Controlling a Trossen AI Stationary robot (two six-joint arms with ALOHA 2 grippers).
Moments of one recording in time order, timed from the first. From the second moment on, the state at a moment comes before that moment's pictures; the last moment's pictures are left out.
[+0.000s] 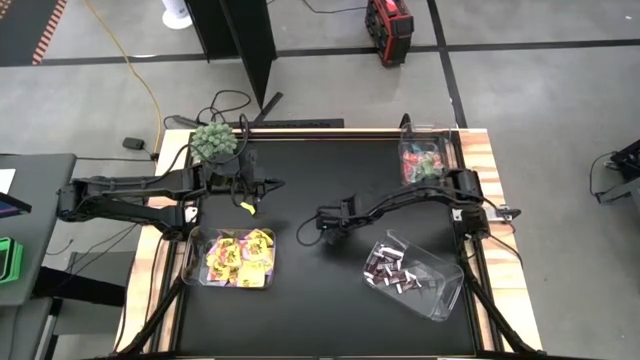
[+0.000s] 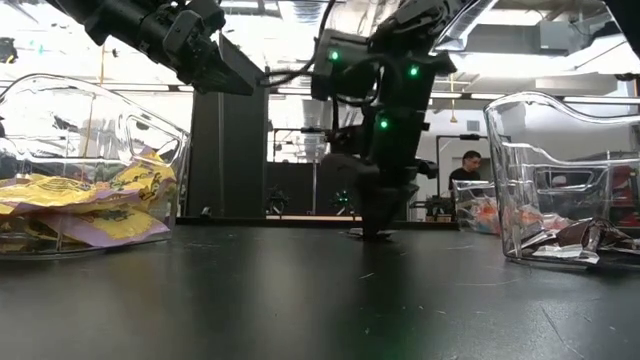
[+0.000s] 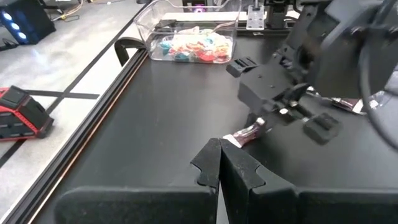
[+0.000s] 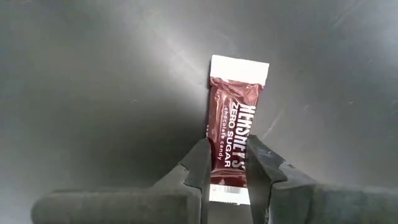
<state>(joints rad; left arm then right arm) 0.25 0.98 0.66 -0.05 -0.02 0.14 0.02 2.02 1.35 -0.67 0.35 0.71</state>
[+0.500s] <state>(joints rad) 0.25 0.98 0.66 -0.06 -0.03 0.14 0.03 1.90 1.35 -0.67 0.39 0.62</state>
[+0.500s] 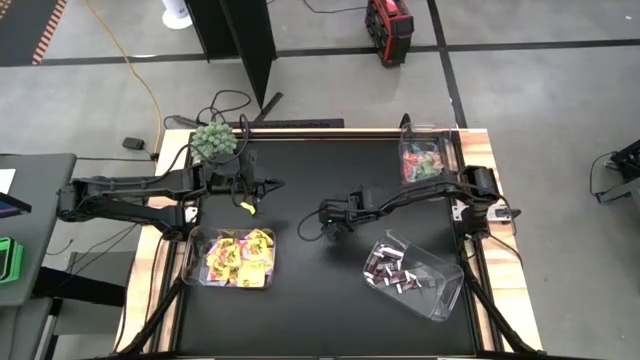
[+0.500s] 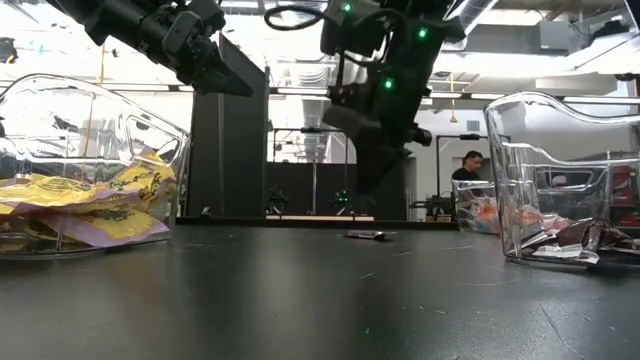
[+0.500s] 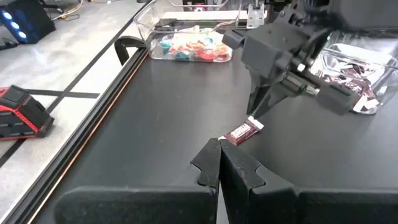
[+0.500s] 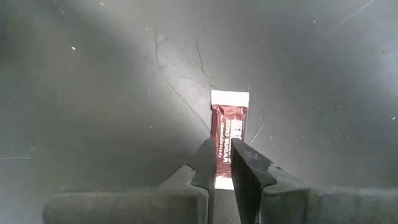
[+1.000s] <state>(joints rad) 0.25 0.98 0.66 -0.08 -0.03 0.13 0.05 1.95 1.35 -0.72 0.37 0.62</state>
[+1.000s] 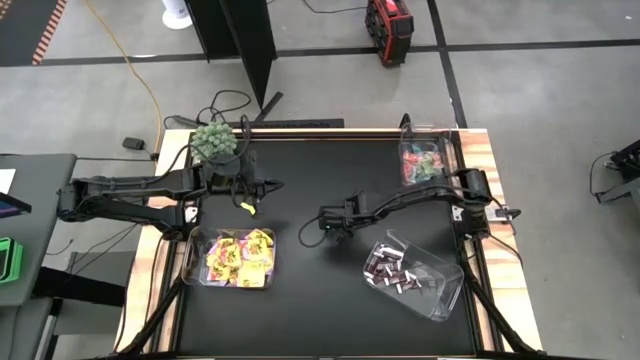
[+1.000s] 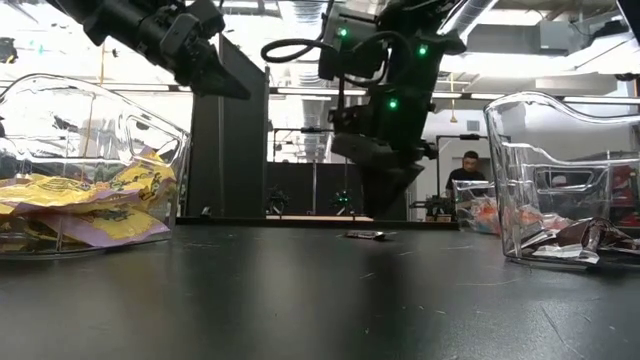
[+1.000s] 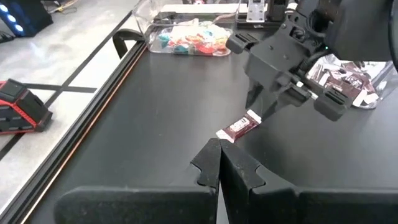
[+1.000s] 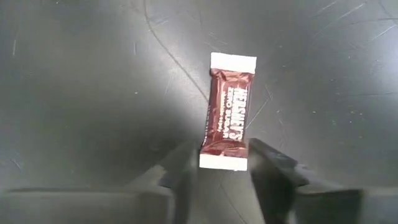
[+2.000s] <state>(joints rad) 0.25 0.98 0.66 -0.12 -0.03 0.10 -0.02 1.95 1.20 -0.52 0.26 0.53</state>
